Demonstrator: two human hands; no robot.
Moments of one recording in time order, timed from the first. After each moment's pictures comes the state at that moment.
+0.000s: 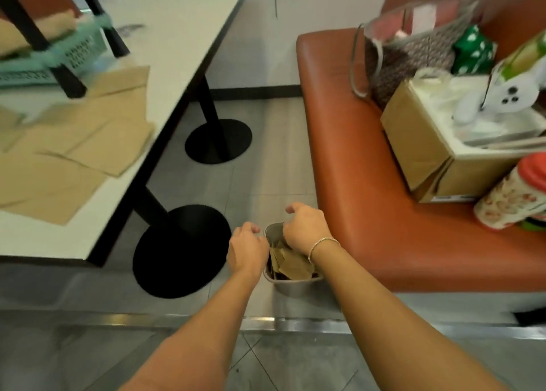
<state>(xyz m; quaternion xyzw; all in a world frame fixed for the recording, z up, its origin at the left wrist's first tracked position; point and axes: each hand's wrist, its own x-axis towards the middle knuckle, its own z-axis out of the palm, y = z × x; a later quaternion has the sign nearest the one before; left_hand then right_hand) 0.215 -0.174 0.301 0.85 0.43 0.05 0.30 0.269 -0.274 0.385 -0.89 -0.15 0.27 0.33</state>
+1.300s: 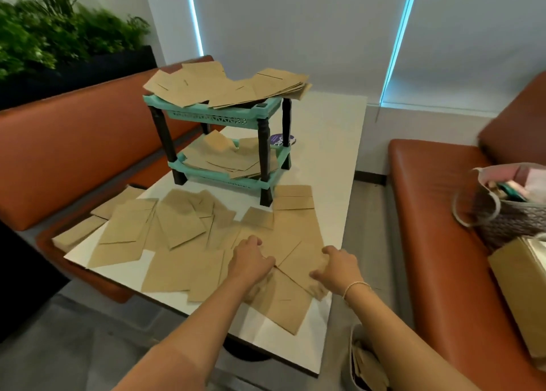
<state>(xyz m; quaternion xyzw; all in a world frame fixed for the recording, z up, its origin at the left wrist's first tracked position) 0.116 0.104 0.533 0.85 0.43 0.04 0.31 0.226 -0.042 0.545 -0.92 -0.27 0.23 0.17</state>
